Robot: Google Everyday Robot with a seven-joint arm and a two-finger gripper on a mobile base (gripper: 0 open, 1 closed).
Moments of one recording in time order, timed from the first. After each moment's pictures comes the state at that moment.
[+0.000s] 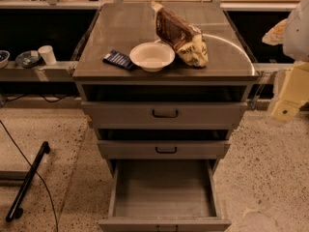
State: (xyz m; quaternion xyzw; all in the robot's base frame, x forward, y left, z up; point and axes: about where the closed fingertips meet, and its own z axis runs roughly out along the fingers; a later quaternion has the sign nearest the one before) arm 0.438 -0.216 0.978 -0.60 0.78 -0.04 0.16
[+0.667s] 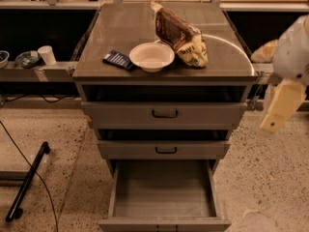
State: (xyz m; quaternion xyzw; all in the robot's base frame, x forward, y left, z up) arm 0.449 -0.214 0.939 -0.61 0.77 0.01 0.19
